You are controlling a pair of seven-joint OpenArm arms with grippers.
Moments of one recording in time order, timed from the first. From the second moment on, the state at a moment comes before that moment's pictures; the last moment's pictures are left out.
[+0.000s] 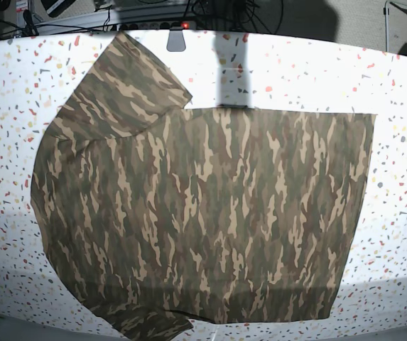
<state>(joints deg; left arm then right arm) 43.6 3.0 -11.3 60.4 3.7 -13.4 -4.2 -41.7 19.1 -1.9 64.8 3.7 10.1 -7.7</state>
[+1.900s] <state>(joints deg) 40.8 -32.0 -10.9 111.6 24.2 -23.4 1.1 -60.6 33.4 10.9 131.4 -12.9 13.4 -24.5</state>
